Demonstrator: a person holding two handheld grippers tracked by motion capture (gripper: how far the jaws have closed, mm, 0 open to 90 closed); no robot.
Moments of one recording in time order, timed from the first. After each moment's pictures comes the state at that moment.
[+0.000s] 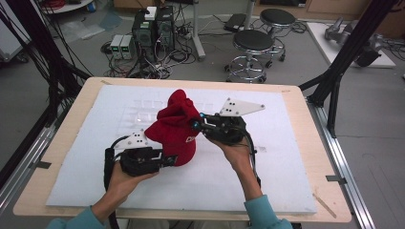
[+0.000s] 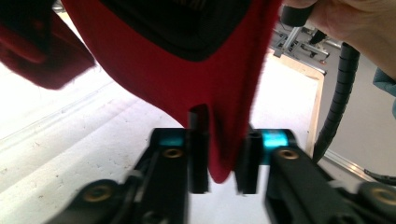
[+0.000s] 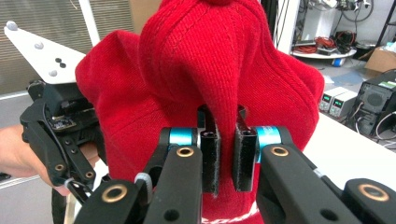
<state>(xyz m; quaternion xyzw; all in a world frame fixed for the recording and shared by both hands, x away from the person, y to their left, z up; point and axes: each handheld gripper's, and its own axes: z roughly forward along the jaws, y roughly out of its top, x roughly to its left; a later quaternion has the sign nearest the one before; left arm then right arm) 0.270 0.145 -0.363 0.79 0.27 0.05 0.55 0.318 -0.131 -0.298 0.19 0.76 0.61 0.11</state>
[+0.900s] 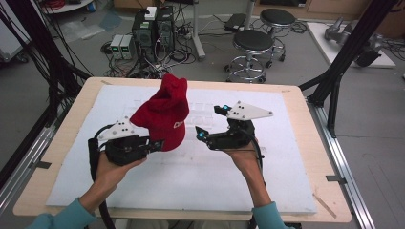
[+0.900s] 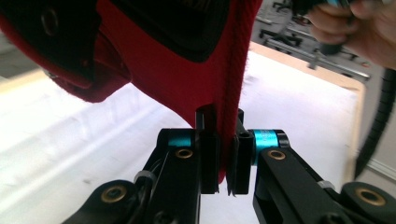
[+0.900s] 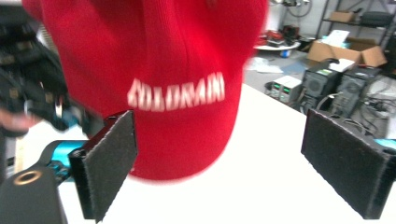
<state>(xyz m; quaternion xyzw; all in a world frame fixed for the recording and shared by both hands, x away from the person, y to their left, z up) 0.280 0.172 -0.327 0.78 0.27 0.14 0.55 0.310 -0.149 -0.303 0.25 0.75 0.58 0.19</state>
